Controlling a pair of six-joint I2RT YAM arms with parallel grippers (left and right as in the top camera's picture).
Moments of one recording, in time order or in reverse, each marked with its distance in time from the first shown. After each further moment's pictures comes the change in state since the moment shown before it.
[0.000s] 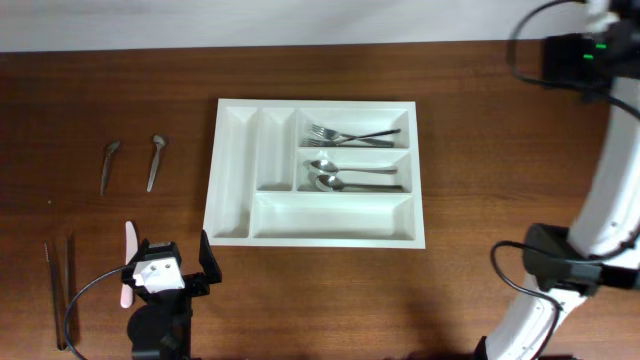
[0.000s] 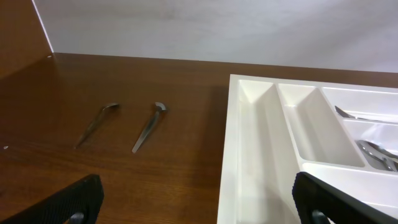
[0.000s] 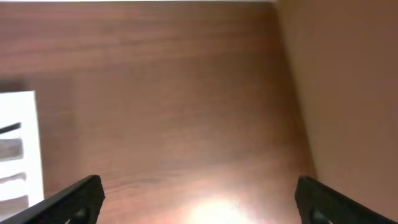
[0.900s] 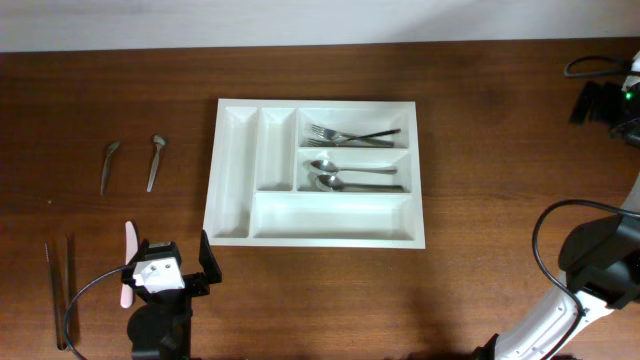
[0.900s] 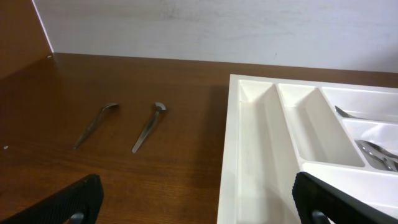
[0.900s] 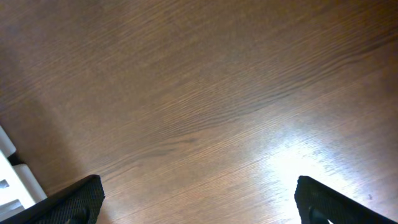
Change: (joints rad) left arm 0.000 0.000 0.000 0.000 0.000 0.000; right arm -0.305 0.016 -0.510 0.183 -0.276 0.111
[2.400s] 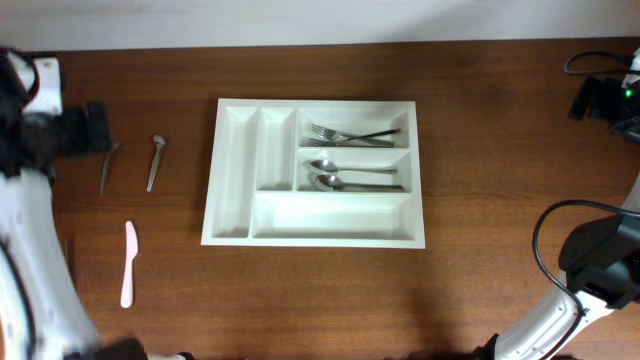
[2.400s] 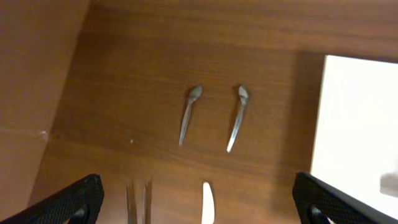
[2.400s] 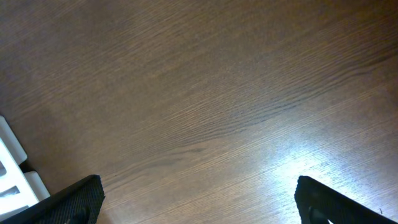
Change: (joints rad) left arm 0.334 1.557 1.743 -0.885 0.082 0.269; right arm 0.000 0.001 -0.003 0.037 -0.028 0.003
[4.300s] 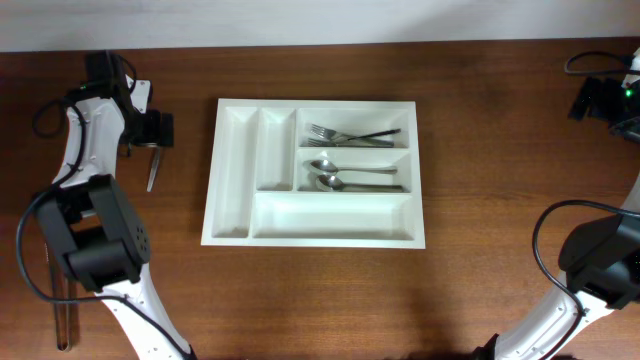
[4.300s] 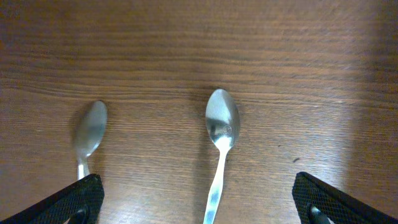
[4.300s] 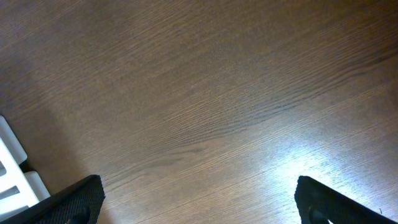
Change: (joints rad) left arm -0.112 0.652 0.025 0.266 -0.029 0.017; right arm 0.000 0.000 0.000 0.000 0.000 0.000
